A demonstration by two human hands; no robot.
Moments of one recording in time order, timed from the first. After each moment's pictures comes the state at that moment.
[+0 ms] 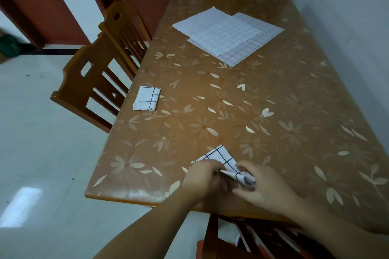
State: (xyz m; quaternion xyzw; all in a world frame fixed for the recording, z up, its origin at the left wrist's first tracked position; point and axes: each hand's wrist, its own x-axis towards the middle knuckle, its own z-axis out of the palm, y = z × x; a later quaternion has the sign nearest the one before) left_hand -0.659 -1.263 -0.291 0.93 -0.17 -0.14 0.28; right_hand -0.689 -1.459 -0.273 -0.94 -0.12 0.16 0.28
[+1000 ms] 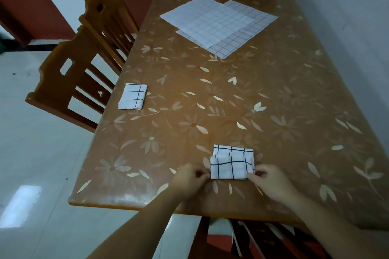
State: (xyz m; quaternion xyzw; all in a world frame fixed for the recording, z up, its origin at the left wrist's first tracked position) left_hand -0.643 -1.258 -0.332 0.91 -0.07 -0.25 0.32; right_hand -0.672 -1.504 -0.327 -0.87 0.12 0.21 0.42
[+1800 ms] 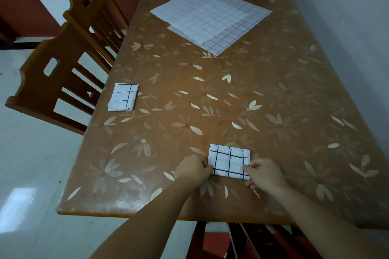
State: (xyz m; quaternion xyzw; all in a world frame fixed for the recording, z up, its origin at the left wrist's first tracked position) left_hand -0.613 -1.294 -0.335 0.93 0.02 -0.26 0.24; right_hand -0.650 -1.490 -0.317 -0.83 0.27 0.21 0.44
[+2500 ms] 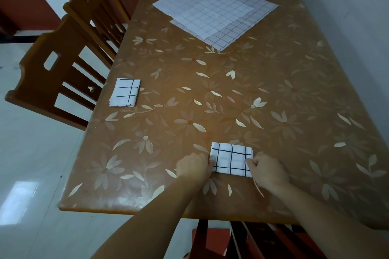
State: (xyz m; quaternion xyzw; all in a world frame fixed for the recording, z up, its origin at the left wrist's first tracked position) left_hand -0.612 -1.295 -0.336 0.97 -0.07 -0.21 0.06; right_hand -0.638 -1.489 -0.337 -0.95 0.18 0.19 0.19
